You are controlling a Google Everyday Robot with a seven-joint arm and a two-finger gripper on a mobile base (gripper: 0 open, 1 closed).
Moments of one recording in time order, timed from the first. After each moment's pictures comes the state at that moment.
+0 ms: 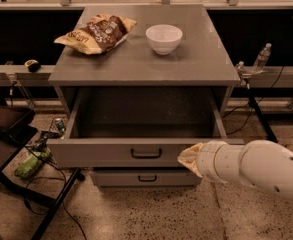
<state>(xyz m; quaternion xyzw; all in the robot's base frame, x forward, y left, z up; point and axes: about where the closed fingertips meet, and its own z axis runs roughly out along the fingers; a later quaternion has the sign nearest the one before) 0.481 -0.125 0.693 -0.50 0.78 0.03 0.39</state>
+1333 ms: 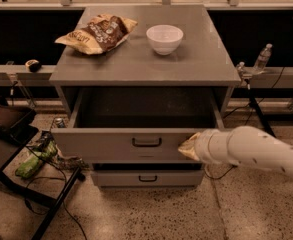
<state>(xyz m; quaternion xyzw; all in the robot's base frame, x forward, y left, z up) 0.565 -0.144 0.639 -0.50 0.78 0.02 0.39</state>
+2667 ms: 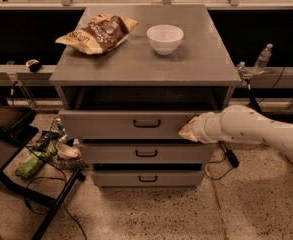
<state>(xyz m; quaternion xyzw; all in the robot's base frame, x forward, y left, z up) 0.644 -0.156 0.628 -0.51 0.77 0.01 0.38</state>
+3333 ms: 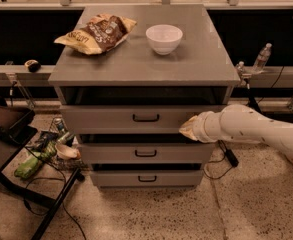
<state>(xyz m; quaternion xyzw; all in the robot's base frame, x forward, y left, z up) 0.645 -0.156 0.628 -0.51 0.77 0.01 0.38</state>
